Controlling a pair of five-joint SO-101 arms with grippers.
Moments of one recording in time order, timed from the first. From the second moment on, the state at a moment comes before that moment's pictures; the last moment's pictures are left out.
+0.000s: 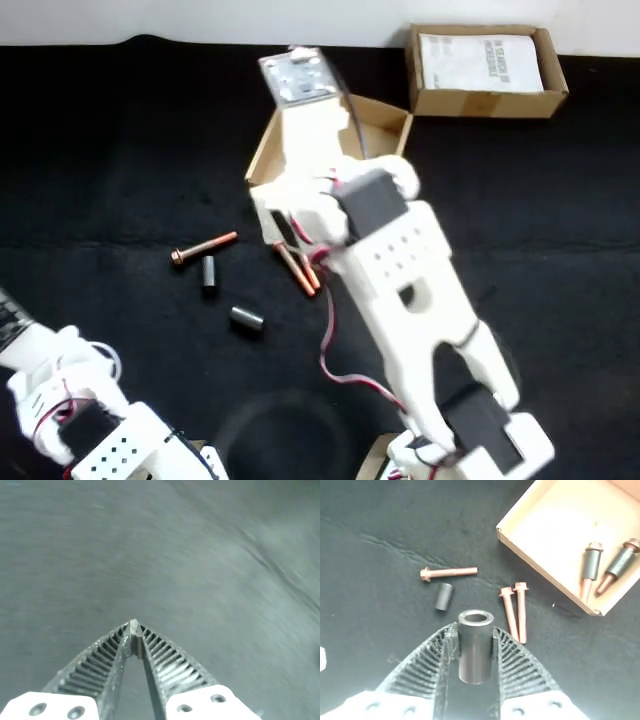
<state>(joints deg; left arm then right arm) -49.4 -103.2 96.0 56.3 5.7 -42.0 -10.6 -19.6 90.7 -14.4</state>
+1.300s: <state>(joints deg) 9.5 -103.2 93.1 67.6 5.7 -24.8 -82.5 42.6 100.4 -16.0</state>
